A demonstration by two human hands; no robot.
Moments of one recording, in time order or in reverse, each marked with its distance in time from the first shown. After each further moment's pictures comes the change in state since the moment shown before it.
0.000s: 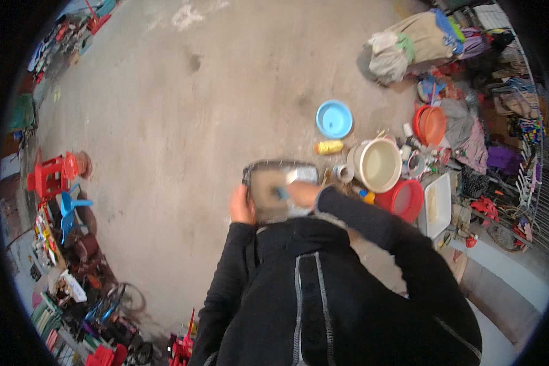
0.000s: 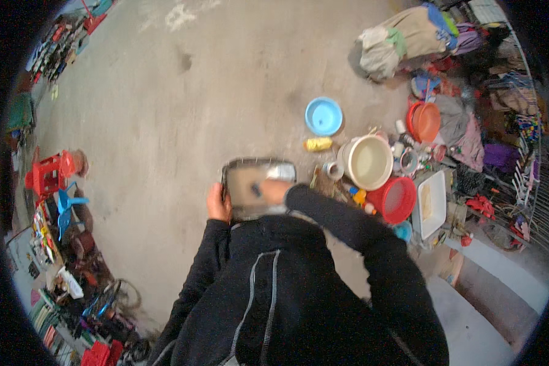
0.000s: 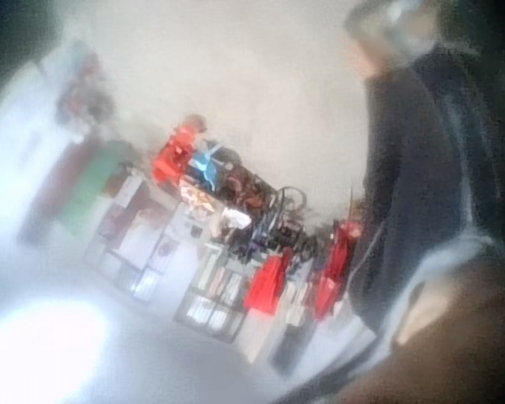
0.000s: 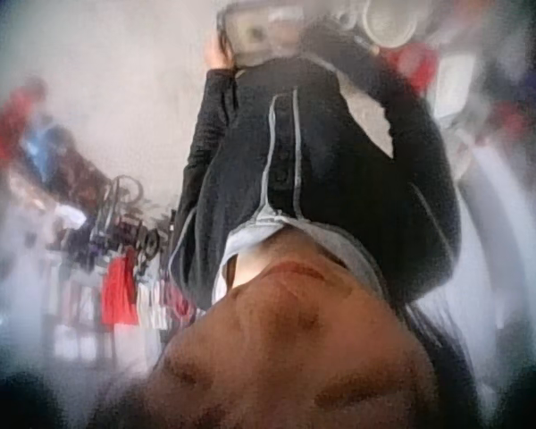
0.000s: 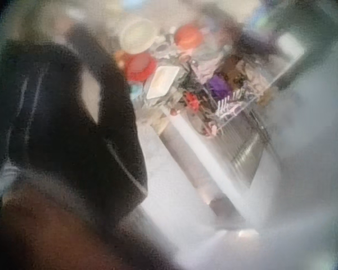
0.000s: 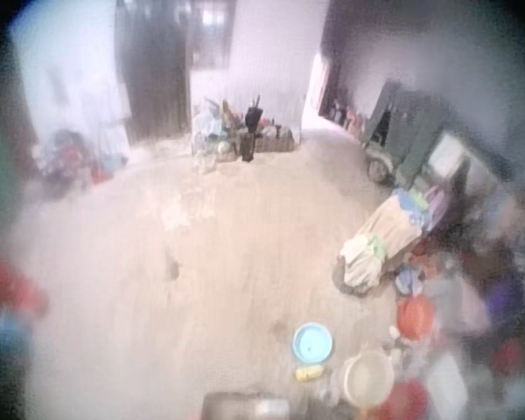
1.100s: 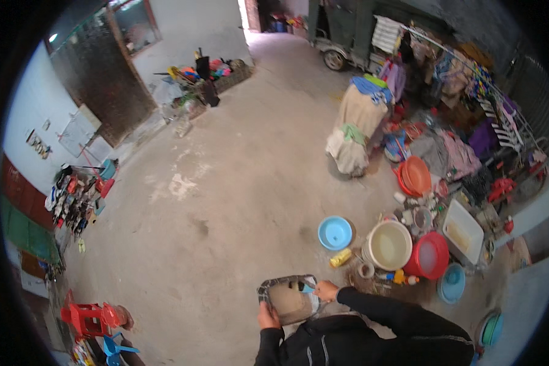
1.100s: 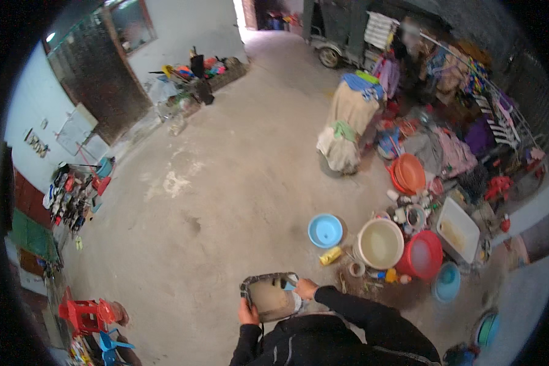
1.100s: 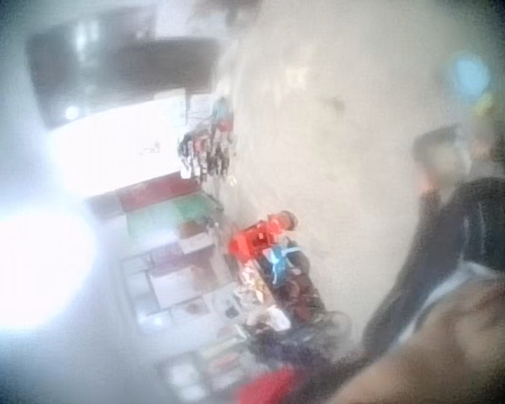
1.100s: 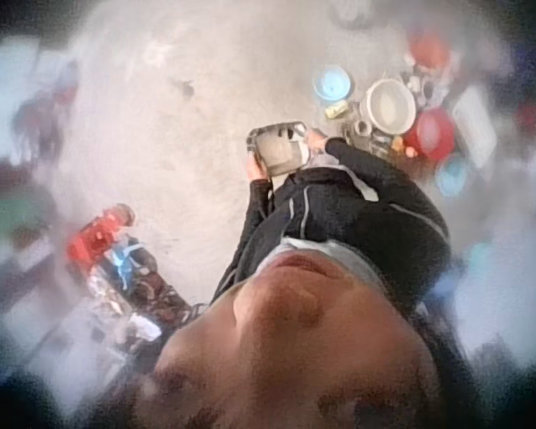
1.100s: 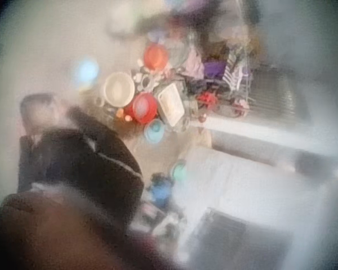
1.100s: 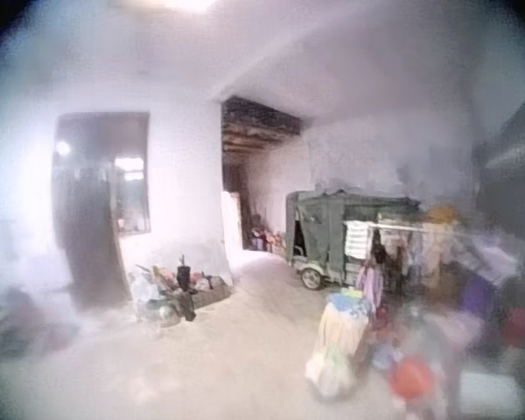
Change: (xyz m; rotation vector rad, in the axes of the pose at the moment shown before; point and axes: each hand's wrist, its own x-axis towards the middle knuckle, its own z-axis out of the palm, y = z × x) left_hand 0.060 -0.007 0.013 0.004 -0.124 -0.012; right_hand 0.048 0.107 0.036 0.595 0.575 0.107
